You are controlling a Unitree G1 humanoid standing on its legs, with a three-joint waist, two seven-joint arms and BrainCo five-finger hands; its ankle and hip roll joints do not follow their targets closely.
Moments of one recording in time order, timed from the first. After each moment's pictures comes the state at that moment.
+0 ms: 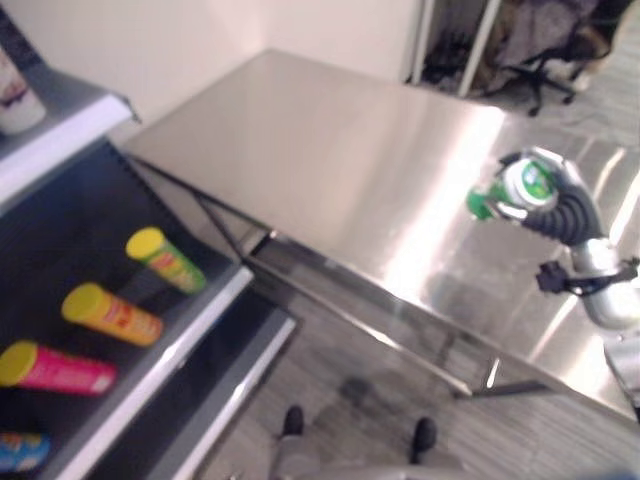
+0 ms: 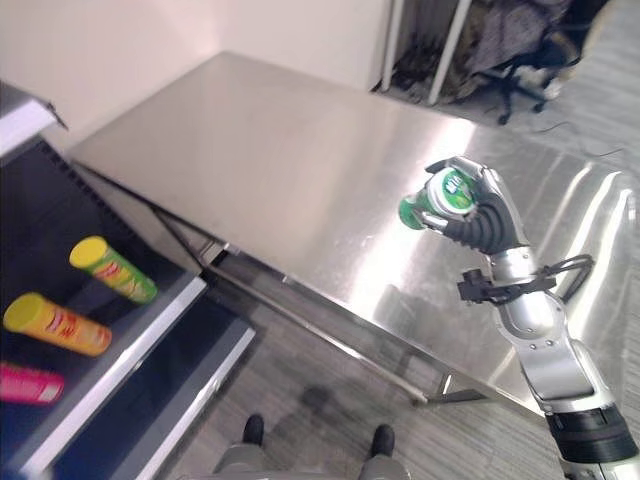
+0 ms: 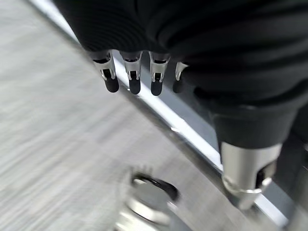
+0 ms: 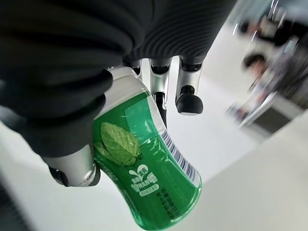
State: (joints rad) left arm 0.18 0.17 0.17 1.24 -0.14 -0.09 0.21; right arm -0.22 -0.79 0.06 -0.28 -0.06 -0.17 -0.21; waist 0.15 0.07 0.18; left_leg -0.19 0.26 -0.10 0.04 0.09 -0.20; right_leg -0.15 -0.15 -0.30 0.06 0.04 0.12
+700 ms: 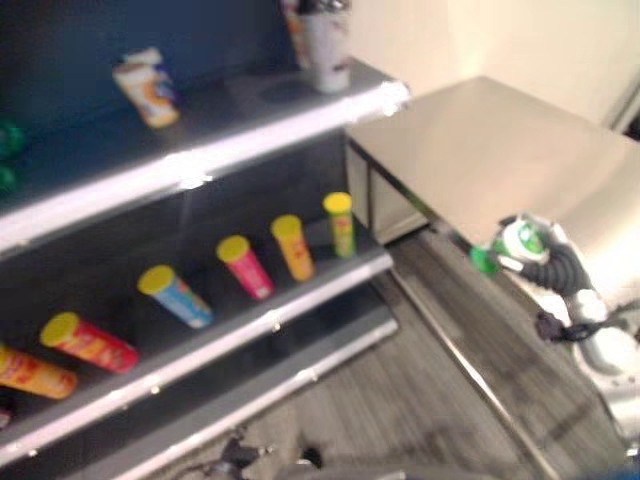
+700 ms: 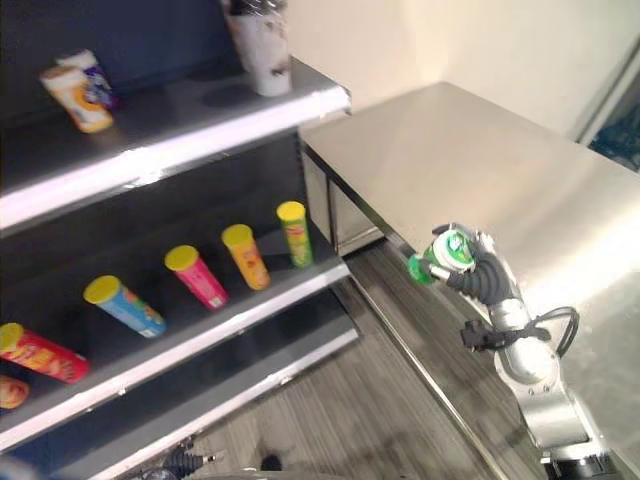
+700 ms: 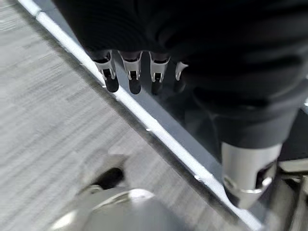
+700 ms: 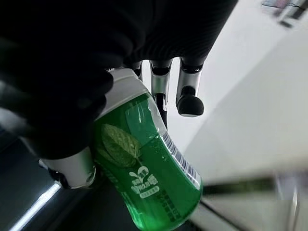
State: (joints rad) left arm 0.15 0.21 -0.16 1.13 0.11 -0.06 0.15; right arm 0.17 -0.67 -0.03 -0.23 -0.06 -0.15 -0.14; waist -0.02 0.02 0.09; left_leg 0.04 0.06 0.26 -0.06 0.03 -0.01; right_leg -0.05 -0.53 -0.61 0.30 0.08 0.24
